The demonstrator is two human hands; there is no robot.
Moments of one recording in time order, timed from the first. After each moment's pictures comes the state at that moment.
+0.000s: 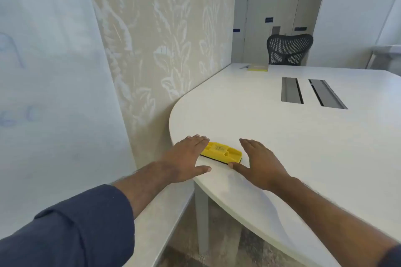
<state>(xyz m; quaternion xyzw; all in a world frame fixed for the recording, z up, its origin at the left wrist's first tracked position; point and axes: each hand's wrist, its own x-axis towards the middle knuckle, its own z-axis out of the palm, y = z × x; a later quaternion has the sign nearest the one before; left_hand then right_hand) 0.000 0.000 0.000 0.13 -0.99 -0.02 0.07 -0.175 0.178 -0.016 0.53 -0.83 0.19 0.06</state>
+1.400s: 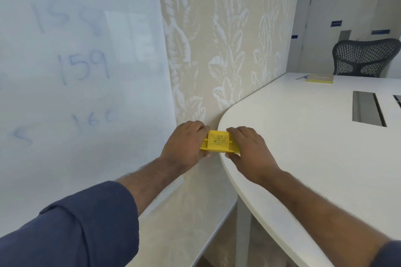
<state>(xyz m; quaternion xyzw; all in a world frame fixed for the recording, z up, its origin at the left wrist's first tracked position) 0.083 -0.052 0.058 0.28 -0.93 0.12 0.23 -0.095 0.054 0.036 0.67 -0.66 0.31 0.14</state>
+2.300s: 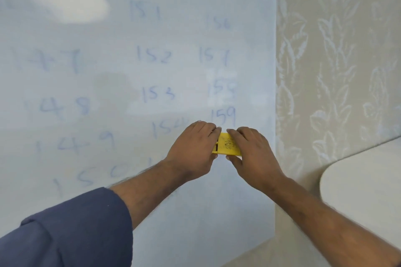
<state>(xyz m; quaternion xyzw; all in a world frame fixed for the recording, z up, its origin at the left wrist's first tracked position) 0.343 0.009 0.195 0.38 -0.82 0.34 0.26 0.153 0.016 0.165 0.76 -0.44 0.42 0.23</state>
